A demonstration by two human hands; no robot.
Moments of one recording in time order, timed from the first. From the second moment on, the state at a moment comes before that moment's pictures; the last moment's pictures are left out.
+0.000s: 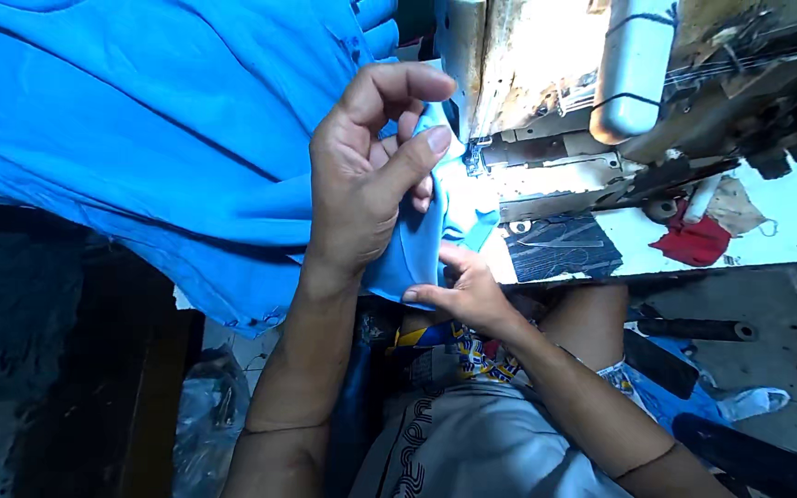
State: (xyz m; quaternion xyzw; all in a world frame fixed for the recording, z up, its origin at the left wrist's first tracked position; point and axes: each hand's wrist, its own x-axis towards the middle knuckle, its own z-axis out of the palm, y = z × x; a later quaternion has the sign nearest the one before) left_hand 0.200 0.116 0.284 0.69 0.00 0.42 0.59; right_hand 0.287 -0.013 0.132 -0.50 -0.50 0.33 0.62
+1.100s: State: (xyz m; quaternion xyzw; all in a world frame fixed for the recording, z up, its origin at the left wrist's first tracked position) left_hand 0.190 0.151 0.222 0.89 0.03 0.09 0.44; right_hand 0.383 -0.042 0.188 -0.53 -0.54 0.40 0.51
